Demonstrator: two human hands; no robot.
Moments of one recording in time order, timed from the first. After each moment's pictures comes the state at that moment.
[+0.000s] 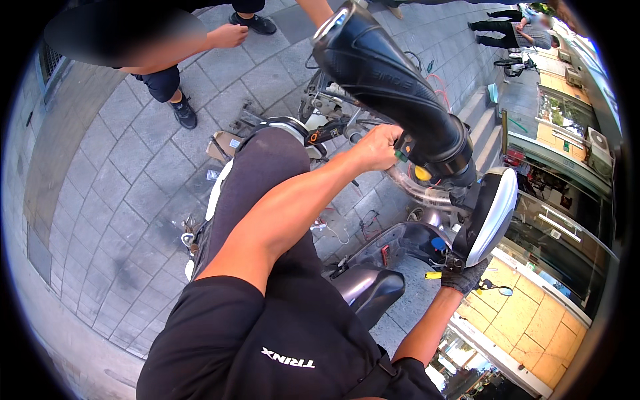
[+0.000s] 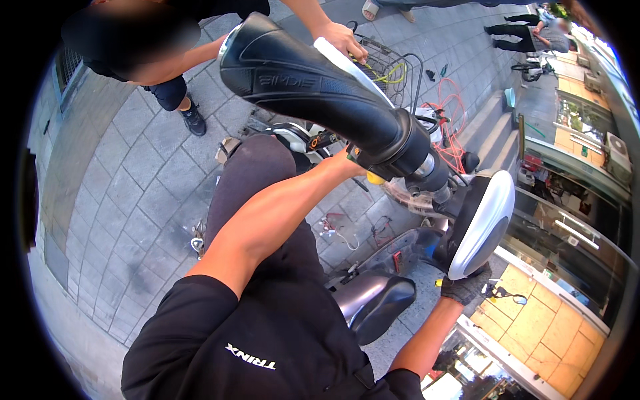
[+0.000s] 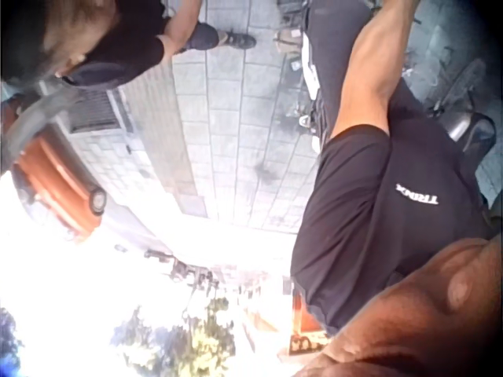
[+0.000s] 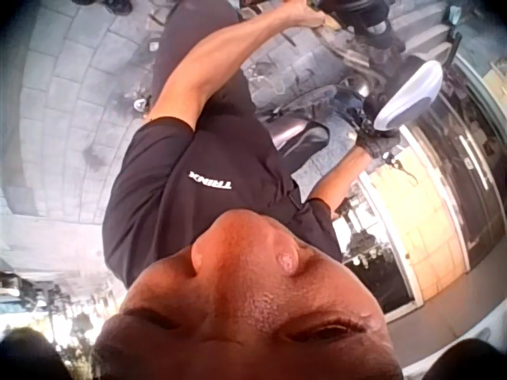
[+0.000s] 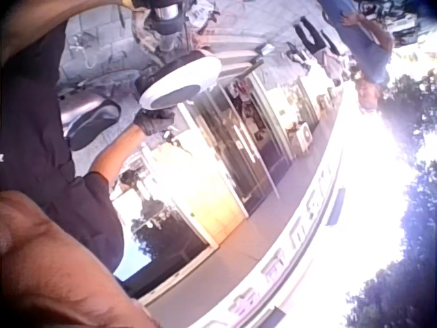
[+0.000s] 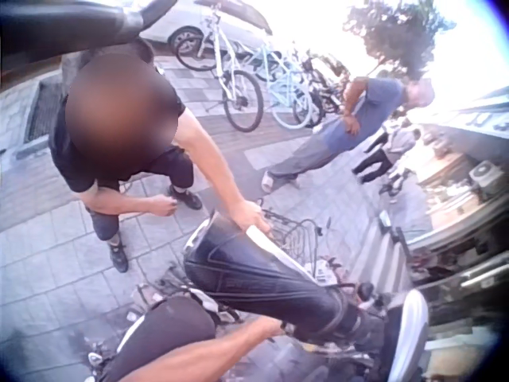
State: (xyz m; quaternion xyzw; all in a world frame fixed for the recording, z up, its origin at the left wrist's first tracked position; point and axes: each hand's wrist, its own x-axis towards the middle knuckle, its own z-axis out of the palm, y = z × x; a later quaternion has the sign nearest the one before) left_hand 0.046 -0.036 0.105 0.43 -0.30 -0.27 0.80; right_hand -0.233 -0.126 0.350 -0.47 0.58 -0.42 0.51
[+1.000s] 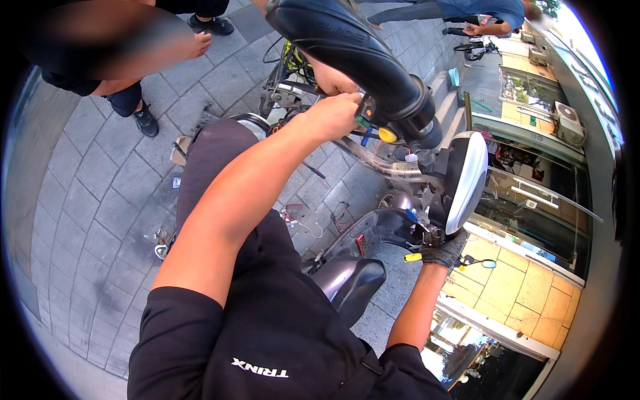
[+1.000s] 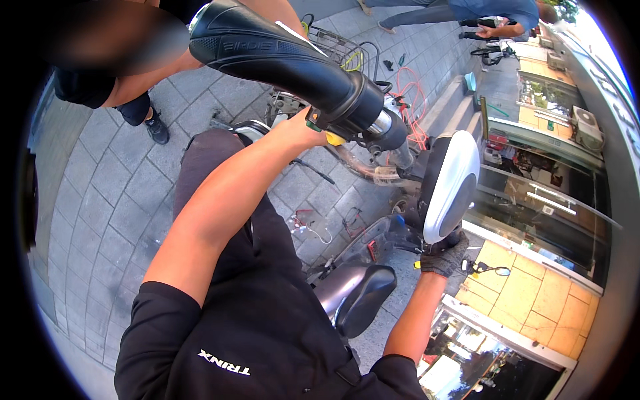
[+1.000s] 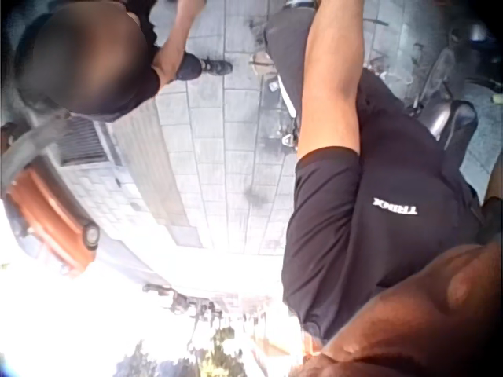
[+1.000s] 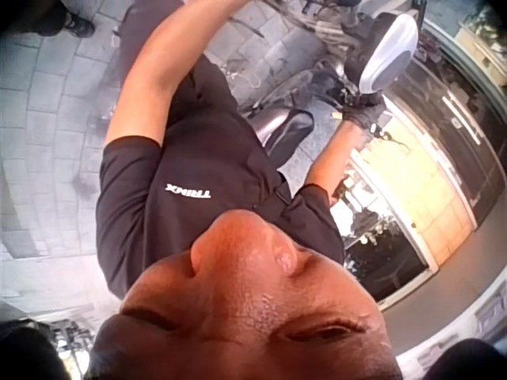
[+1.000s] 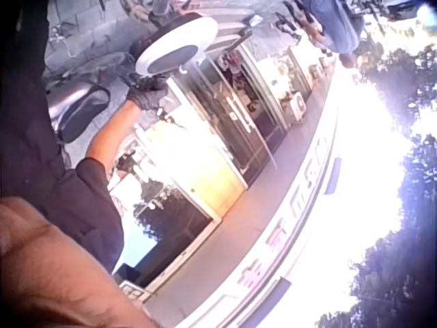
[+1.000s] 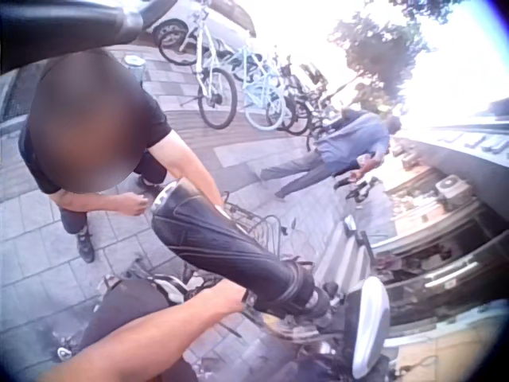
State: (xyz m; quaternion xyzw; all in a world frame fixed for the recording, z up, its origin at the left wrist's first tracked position) left_hand 0.081 -0.047 0.086 0.57 -0.44 -0.17 0.67; right_hand -0.269 -0.148 0.347 -0.40 0.64 -0.46 0.47
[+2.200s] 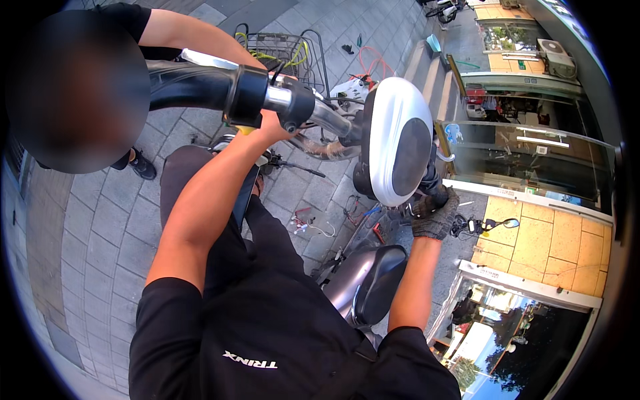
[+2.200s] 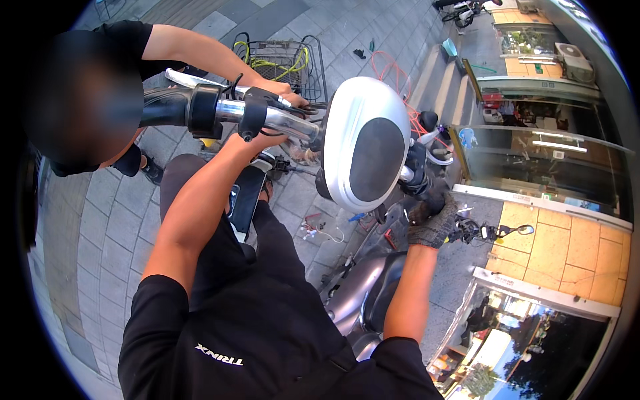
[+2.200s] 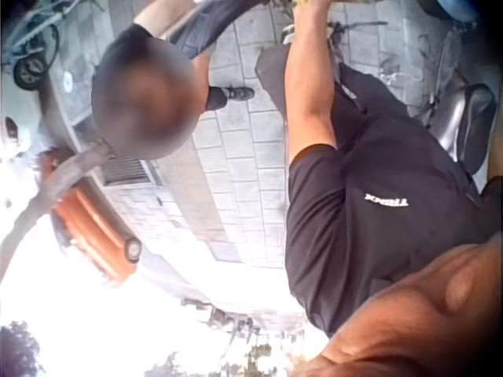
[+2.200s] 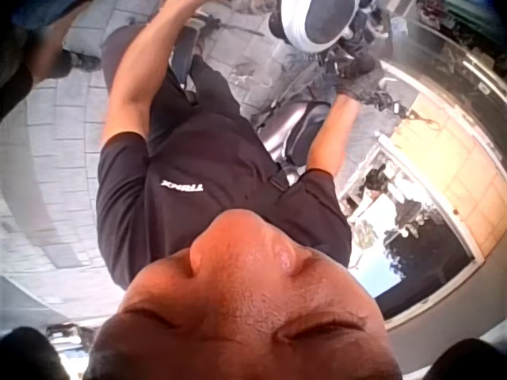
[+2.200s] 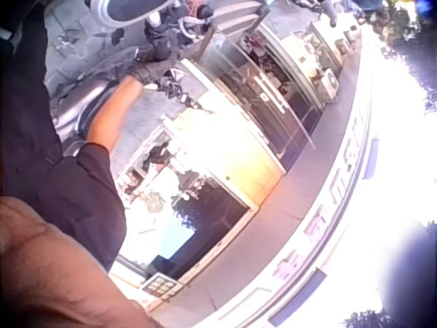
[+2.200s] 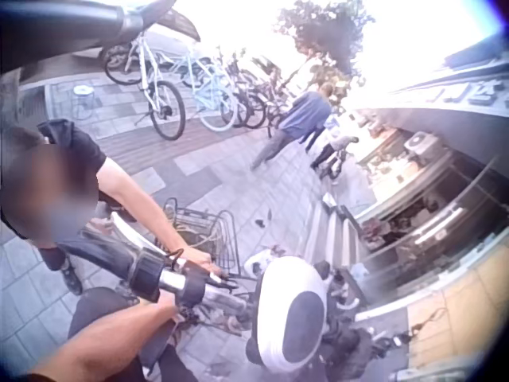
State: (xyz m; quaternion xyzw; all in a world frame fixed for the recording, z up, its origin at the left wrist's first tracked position) left_hand 0.101 -0.025 0.115 0.66 -0.62 0.00 0.43; right_hand -0.237 -0.124 0.346 -0.38 0.61 -0.46 0.53
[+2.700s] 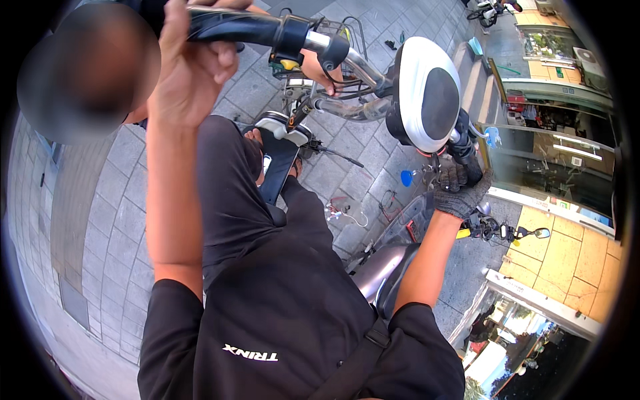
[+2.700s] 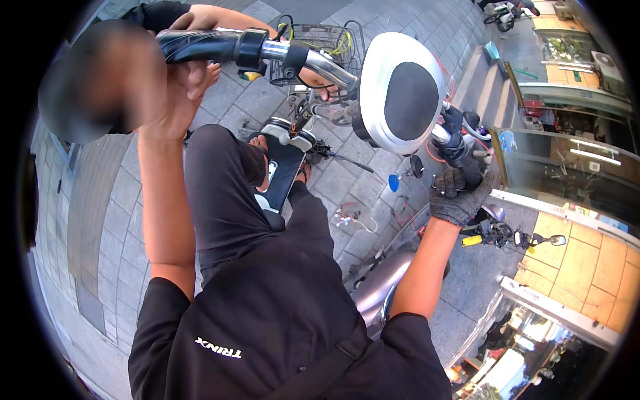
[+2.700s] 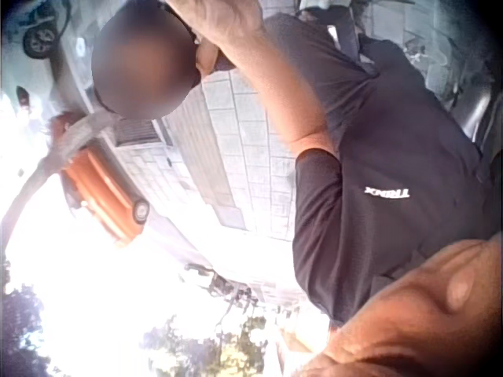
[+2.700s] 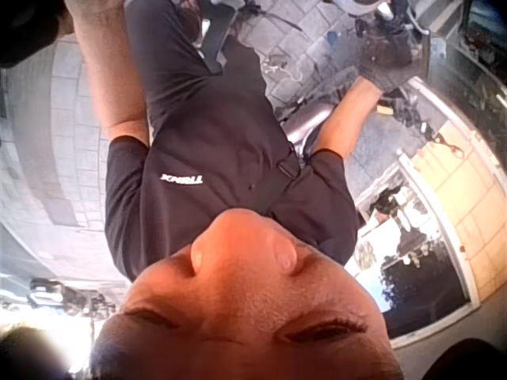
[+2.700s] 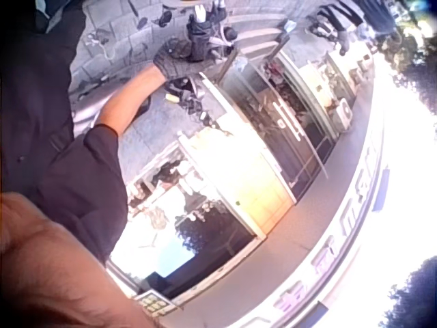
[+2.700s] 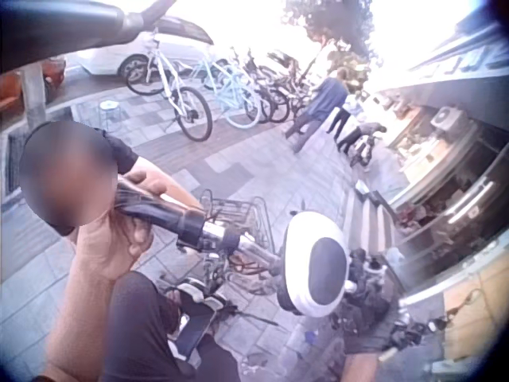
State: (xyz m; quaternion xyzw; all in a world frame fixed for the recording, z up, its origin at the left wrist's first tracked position) left_hand 0.160 0.170 0.275 0.26 -0.23 -0.29 0.89; right_hand -0.224 -0.118 0.338 -0.39 0.39 -0.46 0.70
